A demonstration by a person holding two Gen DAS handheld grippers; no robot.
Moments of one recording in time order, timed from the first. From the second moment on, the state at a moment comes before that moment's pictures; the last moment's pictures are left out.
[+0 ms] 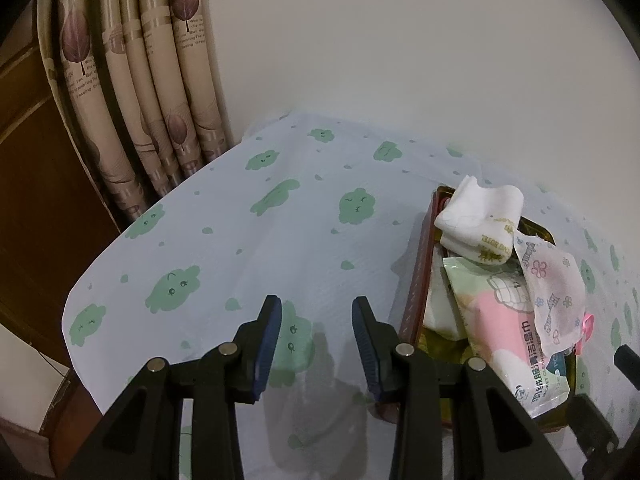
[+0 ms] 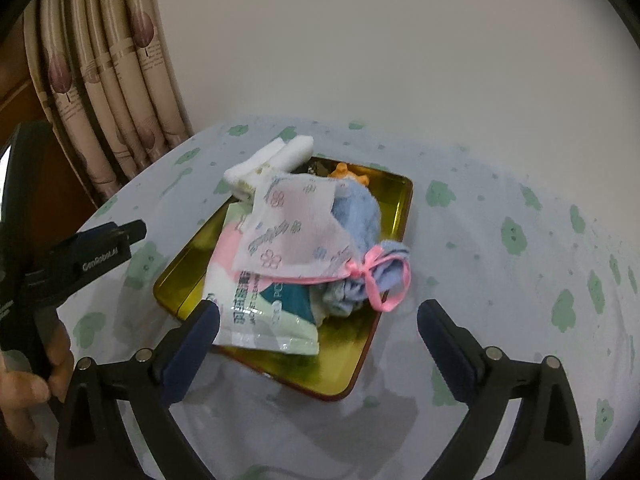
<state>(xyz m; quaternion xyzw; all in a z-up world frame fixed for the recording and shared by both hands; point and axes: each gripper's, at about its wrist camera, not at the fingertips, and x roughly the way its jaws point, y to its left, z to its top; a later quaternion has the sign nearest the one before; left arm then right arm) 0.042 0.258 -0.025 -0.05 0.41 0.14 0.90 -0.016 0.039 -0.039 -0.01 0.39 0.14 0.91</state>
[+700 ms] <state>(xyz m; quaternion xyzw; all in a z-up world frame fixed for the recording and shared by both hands) 0.042 0.258 -0.024 -0.05 0.41 0.14 0.90 -0.019 0.045 -0.048 -0.02 0.40 0.14 0.90</state>
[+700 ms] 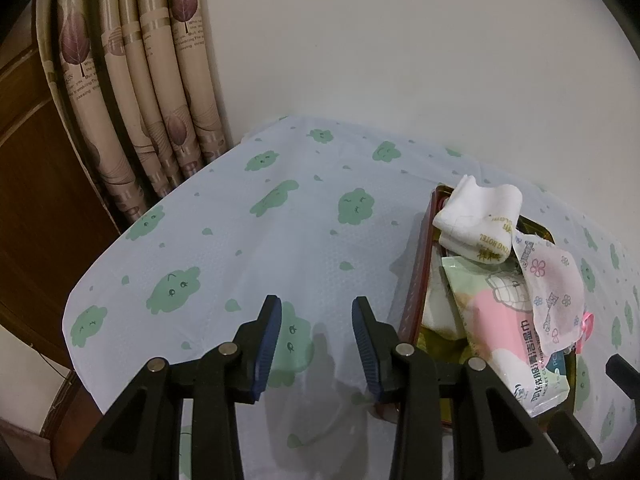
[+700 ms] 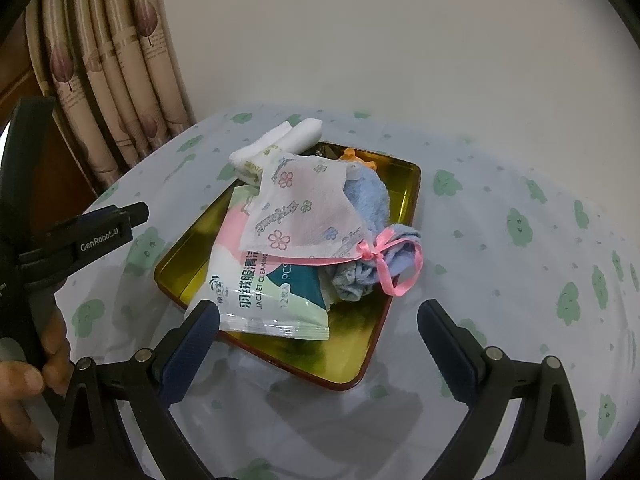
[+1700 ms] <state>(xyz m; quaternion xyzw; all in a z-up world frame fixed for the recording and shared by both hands) 0.042 0.259 -0.025 -0.05 0.41 0.14 0.90 -0.018 0.049 -0.050 -0.03 0.41 0.14 0.90</state>
